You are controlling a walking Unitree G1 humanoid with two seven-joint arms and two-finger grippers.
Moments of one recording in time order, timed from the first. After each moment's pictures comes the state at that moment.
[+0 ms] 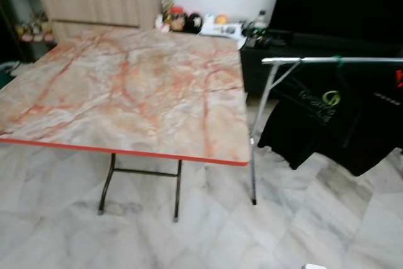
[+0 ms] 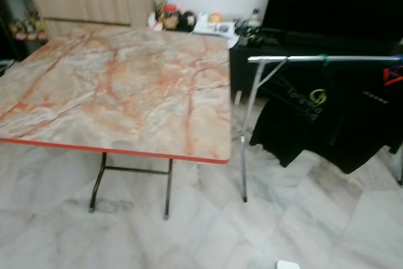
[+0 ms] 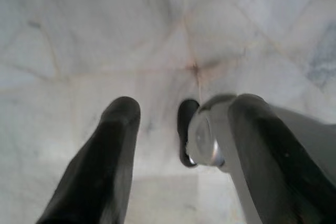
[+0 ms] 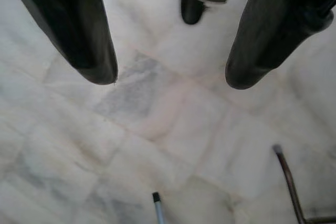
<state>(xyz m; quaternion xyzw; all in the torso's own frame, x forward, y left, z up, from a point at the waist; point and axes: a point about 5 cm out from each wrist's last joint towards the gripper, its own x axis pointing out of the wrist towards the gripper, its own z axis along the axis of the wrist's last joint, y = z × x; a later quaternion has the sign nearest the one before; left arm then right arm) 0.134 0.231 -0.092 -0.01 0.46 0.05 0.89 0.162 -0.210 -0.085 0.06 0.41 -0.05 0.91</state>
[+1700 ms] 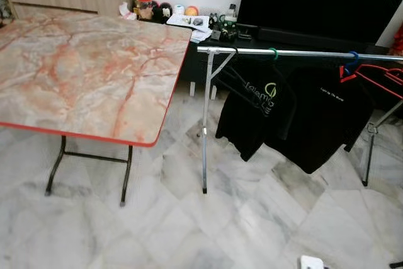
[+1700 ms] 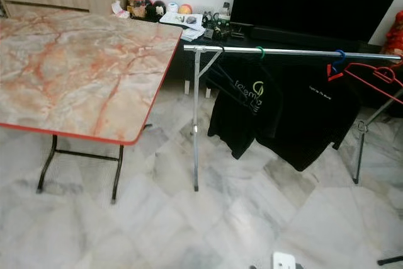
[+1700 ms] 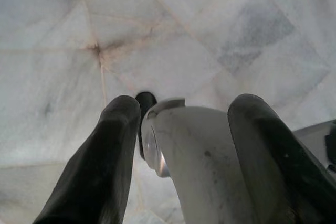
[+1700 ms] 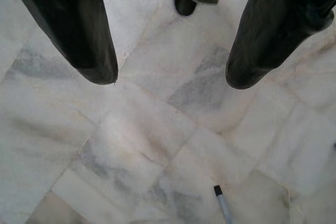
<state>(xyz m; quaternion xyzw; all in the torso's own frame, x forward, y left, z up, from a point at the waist) 0.142 0.218 -0.092 -0.03 0.44 0.03 0.89 0.175 -0.210 -0.080 0.06 0.40 -0.05 0.91</state>
